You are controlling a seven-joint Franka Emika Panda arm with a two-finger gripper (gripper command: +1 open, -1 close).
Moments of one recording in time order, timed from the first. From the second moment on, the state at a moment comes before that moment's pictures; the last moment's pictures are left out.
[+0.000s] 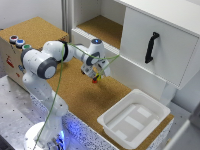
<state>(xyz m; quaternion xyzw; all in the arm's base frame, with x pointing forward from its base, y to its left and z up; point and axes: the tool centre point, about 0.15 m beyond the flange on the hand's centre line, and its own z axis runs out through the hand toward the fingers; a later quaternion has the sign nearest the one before) 0.453 0.042 0.312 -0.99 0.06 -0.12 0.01</state>
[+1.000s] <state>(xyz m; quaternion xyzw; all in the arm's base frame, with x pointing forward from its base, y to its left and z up) 0.475 0.174 0.279 -0.99 -0.01 -0.10 0.03</state>
